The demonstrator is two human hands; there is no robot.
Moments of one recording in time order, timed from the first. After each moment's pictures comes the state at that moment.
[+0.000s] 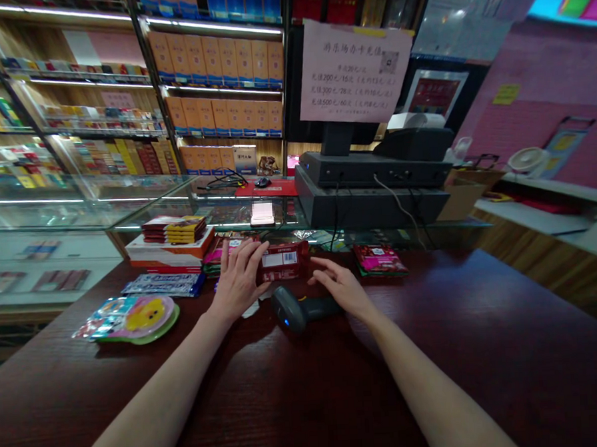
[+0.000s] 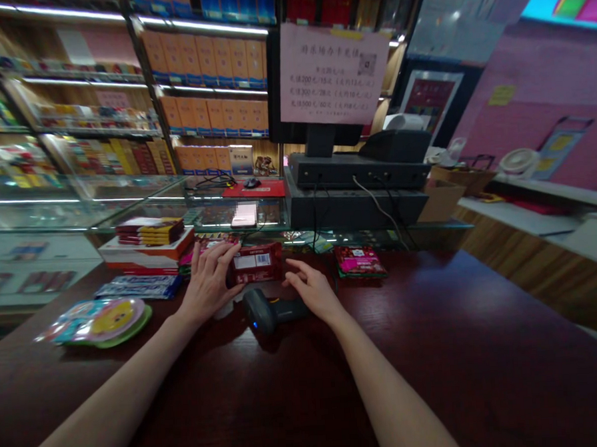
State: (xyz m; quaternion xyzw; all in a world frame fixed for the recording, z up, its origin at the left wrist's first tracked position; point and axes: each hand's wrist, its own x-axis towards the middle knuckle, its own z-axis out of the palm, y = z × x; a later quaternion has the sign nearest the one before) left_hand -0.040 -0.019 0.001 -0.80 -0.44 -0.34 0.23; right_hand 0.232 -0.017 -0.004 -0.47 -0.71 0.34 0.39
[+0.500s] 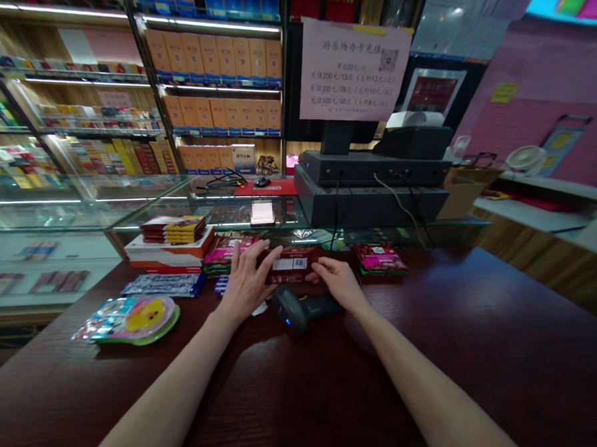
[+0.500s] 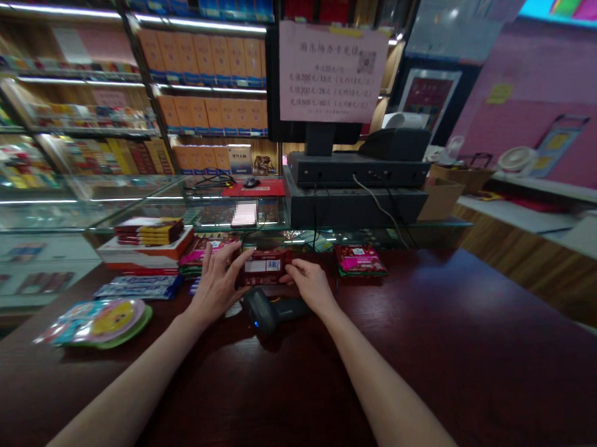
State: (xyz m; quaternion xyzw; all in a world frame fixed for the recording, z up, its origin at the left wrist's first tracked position) left_hand -0.030 -0.018 -0.001 -0.82 -0.42 -0.32 0.22; right_hand 0.214 -0.002 -0.012 -0.46 -0.62 0.42 0.47
